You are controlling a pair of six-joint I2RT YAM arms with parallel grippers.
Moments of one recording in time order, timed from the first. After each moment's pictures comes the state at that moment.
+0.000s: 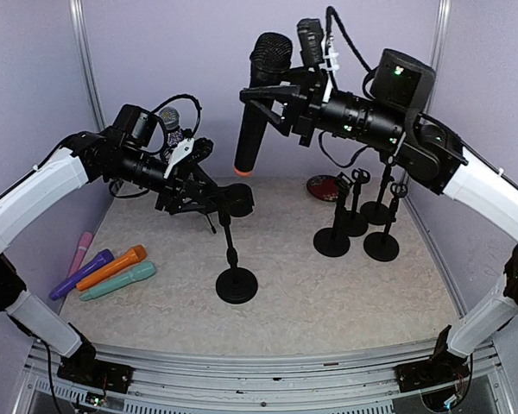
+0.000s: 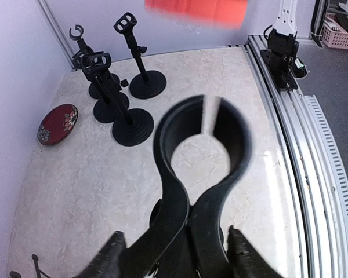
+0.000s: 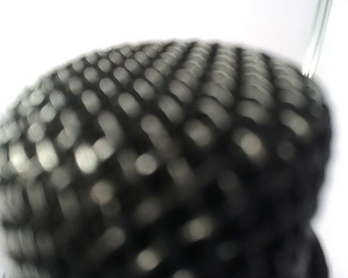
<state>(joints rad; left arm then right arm) -0.54 1.50 1.56 -0.82 0.74 0.77 1.00 1.50 1.74 -0.02 -0.32 -0.16</state>
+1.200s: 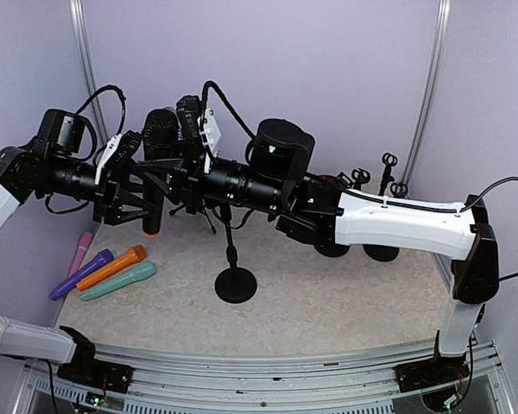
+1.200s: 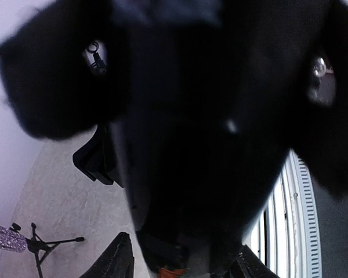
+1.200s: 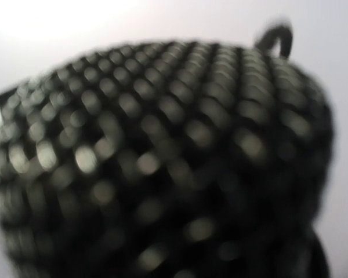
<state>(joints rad) -0.41 1.13 1.46 -1.00 0.84 0.71 1.21 1.89 1.77 0.40 -0.22 0.00</state>
